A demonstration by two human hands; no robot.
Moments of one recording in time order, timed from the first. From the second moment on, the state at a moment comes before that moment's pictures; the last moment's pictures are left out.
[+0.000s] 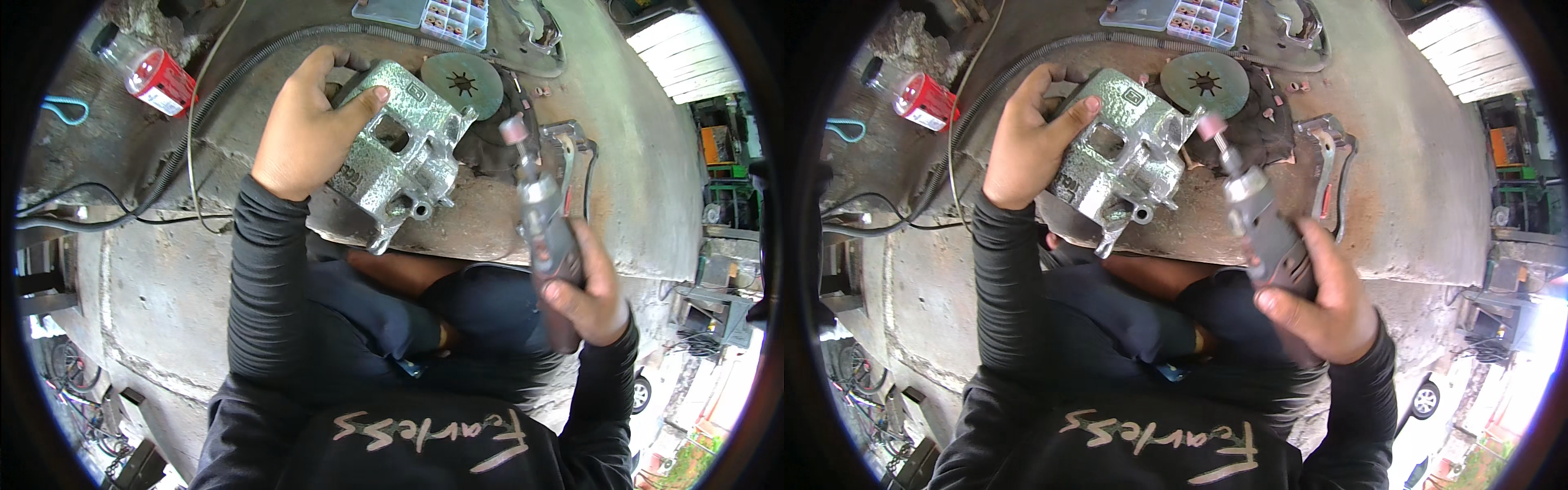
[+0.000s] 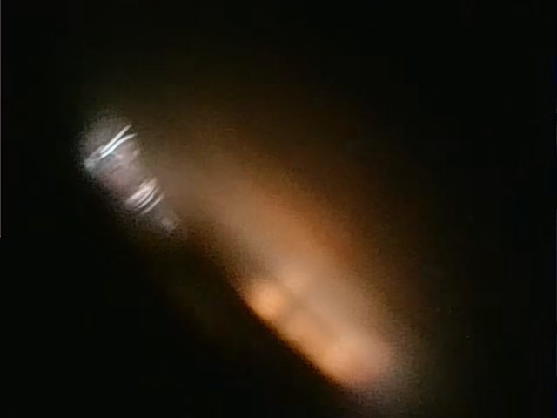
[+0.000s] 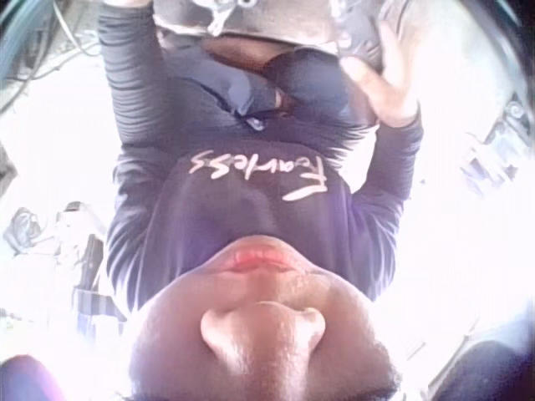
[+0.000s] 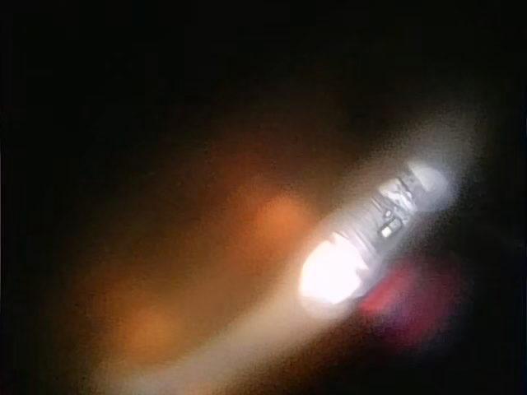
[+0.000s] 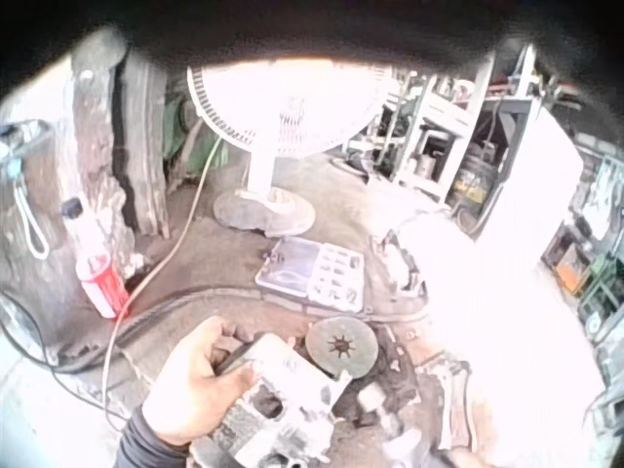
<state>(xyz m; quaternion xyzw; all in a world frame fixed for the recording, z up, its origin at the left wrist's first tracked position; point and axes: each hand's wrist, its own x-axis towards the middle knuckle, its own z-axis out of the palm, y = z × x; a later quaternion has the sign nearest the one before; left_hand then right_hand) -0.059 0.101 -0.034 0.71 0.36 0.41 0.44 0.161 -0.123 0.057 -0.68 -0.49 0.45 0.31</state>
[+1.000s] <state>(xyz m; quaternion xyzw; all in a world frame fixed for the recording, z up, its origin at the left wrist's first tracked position) -0.049 0.068 -0.009 0.74 0.29 0.44 0.42 0.136 -0.144 0.015 -0.67 -0.68 0.24 0.20</state>
